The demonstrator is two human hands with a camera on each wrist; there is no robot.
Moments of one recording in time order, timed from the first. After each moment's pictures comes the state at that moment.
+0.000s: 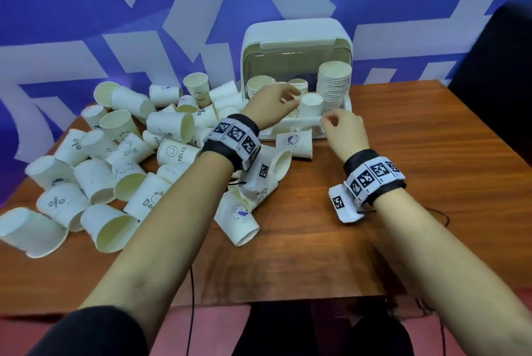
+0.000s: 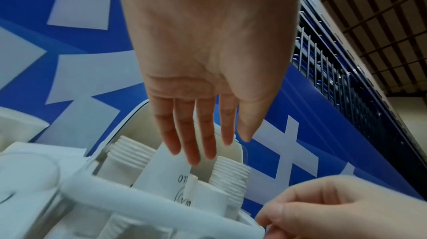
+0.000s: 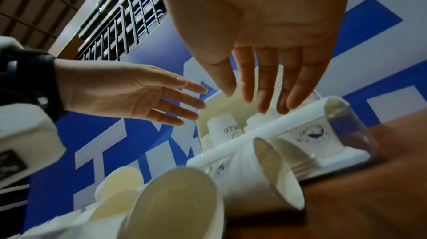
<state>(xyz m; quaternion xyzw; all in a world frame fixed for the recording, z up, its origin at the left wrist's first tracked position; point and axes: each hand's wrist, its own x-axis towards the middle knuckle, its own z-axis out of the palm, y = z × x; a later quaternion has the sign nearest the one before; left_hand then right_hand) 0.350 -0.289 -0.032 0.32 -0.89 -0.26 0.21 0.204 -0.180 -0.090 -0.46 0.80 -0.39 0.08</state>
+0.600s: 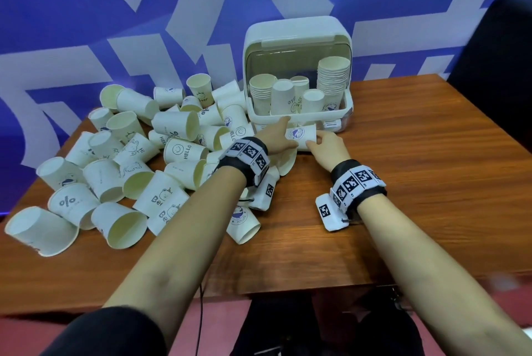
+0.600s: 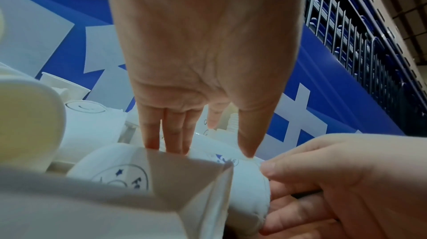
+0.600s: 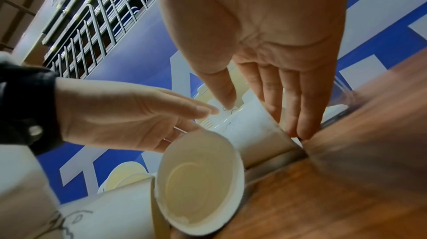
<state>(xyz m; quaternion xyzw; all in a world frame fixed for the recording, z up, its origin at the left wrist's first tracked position) 0.361 -0.270 -0.089 0.39 -0.88 -0.28 0.02 0.242 -0.175 -0.119 -0.45 0.79 -0.36 0.22</state>
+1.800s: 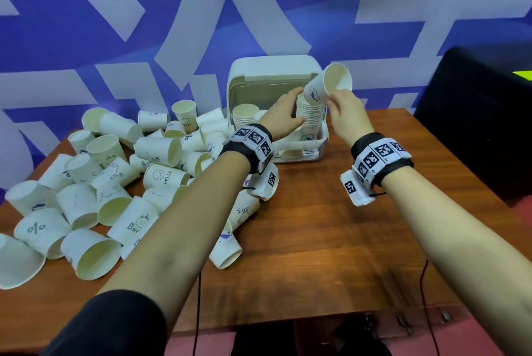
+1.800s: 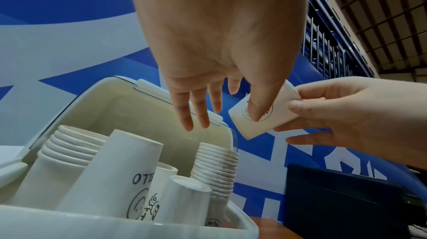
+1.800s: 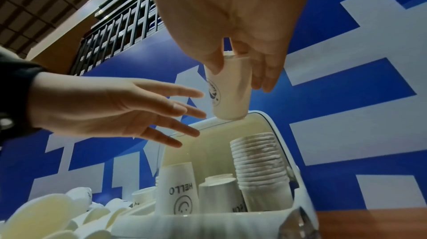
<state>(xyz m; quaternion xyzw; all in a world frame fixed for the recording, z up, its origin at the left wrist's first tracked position) 0.291 -0.285 -0.021 0.26 -0.89 -0.30 0.24 0.156 -0.177 -0.015 -0.56 0.74 -0.38 -0.04</state>
